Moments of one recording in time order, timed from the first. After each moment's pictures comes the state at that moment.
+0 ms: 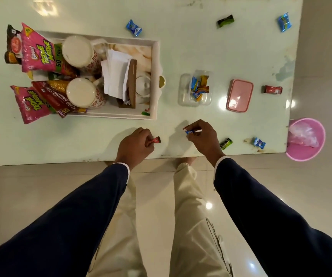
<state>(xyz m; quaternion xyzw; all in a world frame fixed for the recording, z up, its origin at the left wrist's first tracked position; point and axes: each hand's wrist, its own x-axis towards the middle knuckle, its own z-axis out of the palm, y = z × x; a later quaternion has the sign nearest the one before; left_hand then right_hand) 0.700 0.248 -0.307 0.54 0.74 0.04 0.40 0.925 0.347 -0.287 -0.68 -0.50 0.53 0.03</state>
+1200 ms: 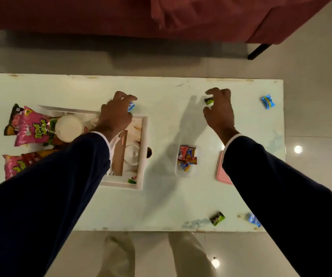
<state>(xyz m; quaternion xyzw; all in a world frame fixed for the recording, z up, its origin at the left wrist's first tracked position) 0.612 0.533 -0.292 0.54 0.80 0.00 0.26 0.901 0.638 -0.296 -0.64 -0.68 0.32 0.10</state>
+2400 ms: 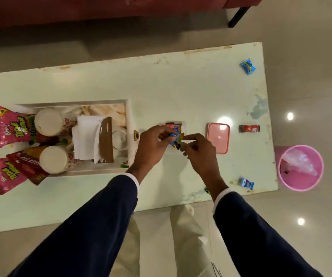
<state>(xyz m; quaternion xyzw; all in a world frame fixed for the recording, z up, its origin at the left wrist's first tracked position) 0.780 0.445 -0.286 0.44 0.70 0.30 0.48 0.945 0.451 -0.279 -0.70 -0.46 0.52 0.16</state>
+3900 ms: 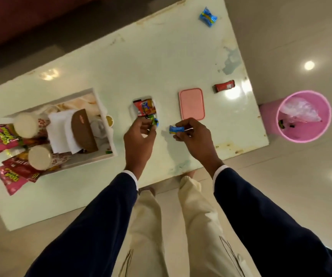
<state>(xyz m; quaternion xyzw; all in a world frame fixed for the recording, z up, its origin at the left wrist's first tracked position) 0.853 0.395 -0.263 0.44 0.77 0.27 0.36 1.026 0.406 -0.285 -0.67 -0.38 0.60 0.23</state>
